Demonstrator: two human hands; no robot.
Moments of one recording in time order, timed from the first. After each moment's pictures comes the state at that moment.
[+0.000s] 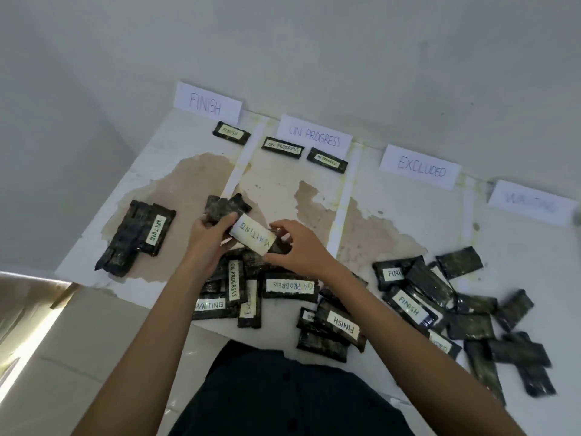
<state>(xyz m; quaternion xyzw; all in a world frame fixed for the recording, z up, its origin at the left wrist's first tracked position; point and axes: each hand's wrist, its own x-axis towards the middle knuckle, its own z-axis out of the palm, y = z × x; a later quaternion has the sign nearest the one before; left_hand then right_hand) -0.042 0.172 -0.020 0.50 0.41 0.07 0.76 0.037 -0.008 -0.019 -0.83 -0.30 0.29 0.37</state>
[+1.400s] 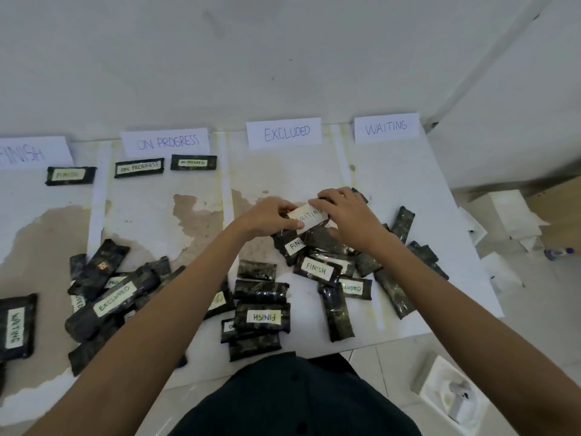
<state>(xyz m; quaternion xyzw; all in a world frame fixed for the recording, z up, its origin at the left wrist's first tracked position) 0.126 -0.077 -0.007 0.82 -0.08 -0.34 0.46 0.102 -0.286 0.000 -0.96 -0.26 0.05 0.05</state>
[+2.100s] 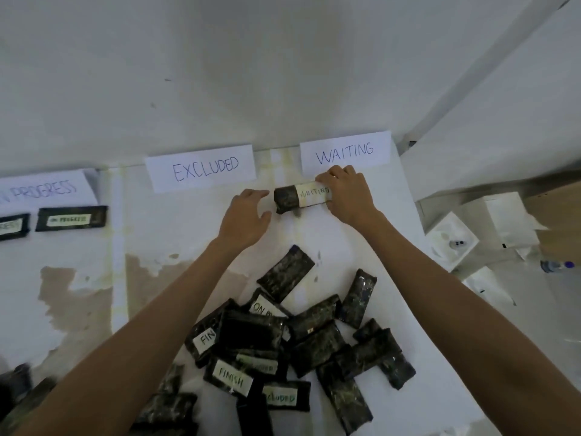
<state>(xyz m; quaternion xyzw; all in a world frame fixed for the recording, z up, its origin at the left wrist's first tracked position) 0.291 -0.225 -0.105 0.93 -0.03 -0.15 0.34 0.322 -0.448 -0.088 -0.99 -0.12 0.08 0.06</state>
